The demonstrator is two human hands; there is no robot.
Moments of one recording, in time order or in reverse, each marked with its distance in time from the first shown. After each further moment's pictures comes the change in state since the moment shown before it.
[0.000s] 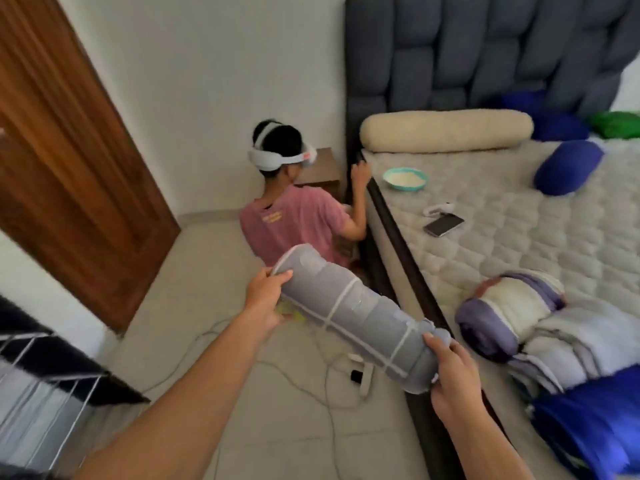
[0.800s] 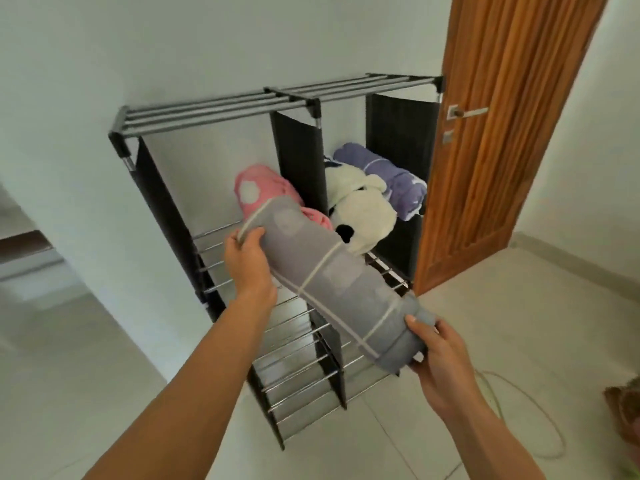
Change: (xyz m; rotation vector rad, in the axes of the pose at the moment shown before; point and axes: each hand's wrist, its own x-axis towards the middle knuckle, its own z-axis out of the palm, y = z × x) left_hand -0.142 0.065 -0.613 -0.601 1.318 0.545; right_hand -0.303 0.263 0.475 -0.425 -1.242 0.310
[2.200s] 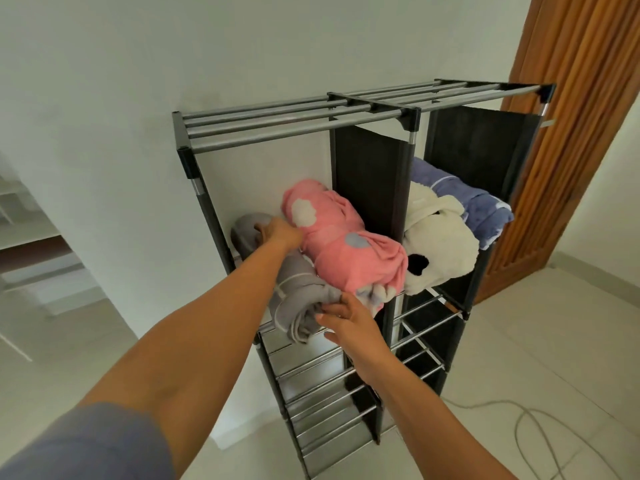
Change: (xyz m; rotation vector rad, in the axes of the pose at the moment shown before) left_hand 0.209 0.024 0.006 1.181 -0.204 -0.020; right_hand 0.081 0.069 0.230 -0.358 -0.392 0.011
